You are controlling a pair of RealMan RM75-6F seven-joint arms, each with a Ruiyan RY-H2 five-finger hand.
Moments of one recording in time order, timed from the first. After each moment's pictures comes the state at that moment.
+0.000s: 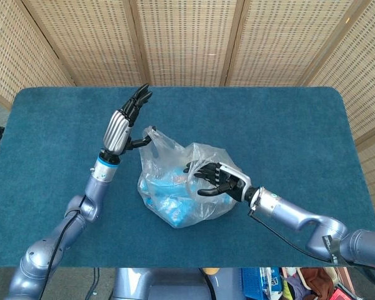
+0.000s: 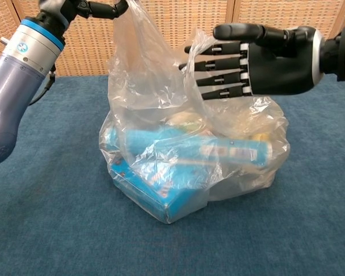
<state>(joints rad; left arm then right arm) -1.03 -2.02 -0.22 -0.31 1.47 1.55 -0.85 1.02 -1.13 0.01 -1.66 -1.57 0.78 2.01</state>
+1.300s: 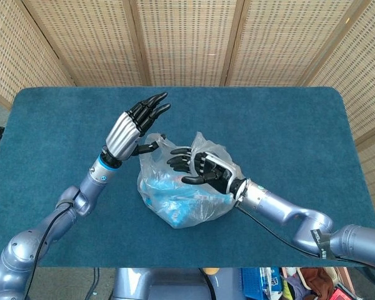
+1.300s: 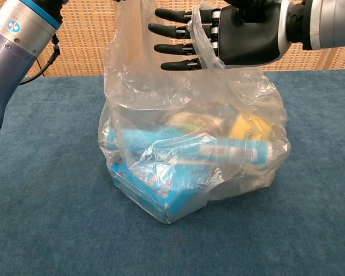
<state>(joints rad) -1.05 -1.88 -0.17 -0.50 1.56 1.65 -0.65 1.05 -1.14 0.17 -1.71 -1.47 0.68 2.02</state>
